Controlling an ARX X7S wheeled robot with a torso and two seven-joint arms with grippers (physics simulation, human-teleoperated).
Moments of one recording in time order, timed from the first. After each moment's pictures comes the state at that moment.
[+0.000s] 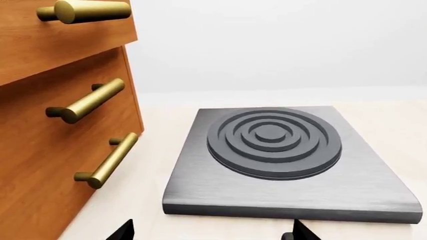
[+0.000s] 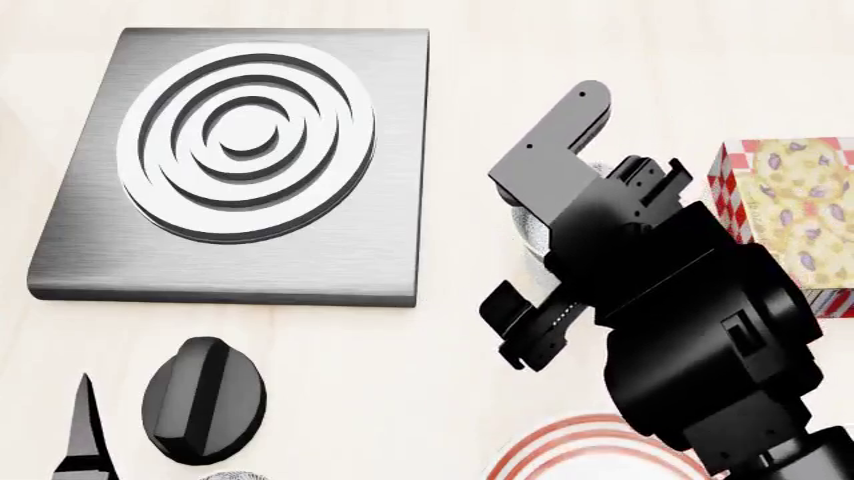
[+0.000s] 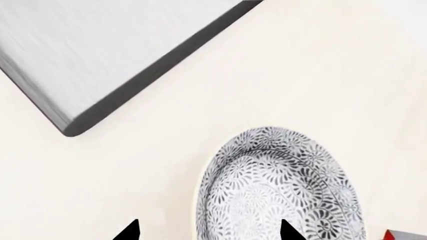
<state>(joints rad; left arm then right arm) 0.08 -0.22 0.08 0.73 -0.15 -0.46 -0.32 1.21 0.41 -0.77 0.33 0.11 0.99 -0.56</state>
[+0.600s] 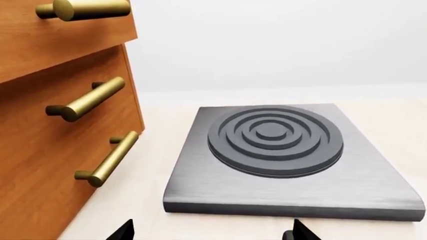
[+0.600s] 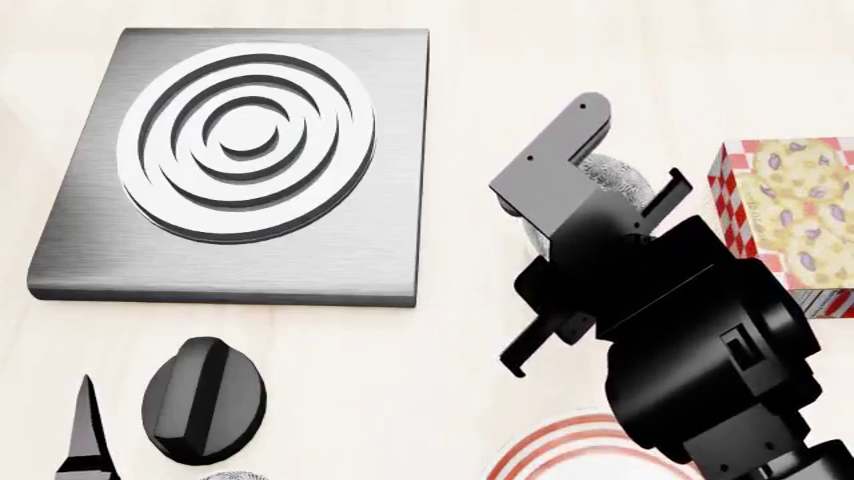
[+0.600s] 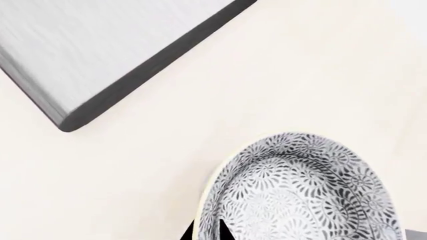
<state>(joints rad) 0.08 -0.24 0.10 0.72 -0.16 -0.45 -0.35 1.18 0.41 -0.77 0.32 0.11 0.96 -0.54</state>
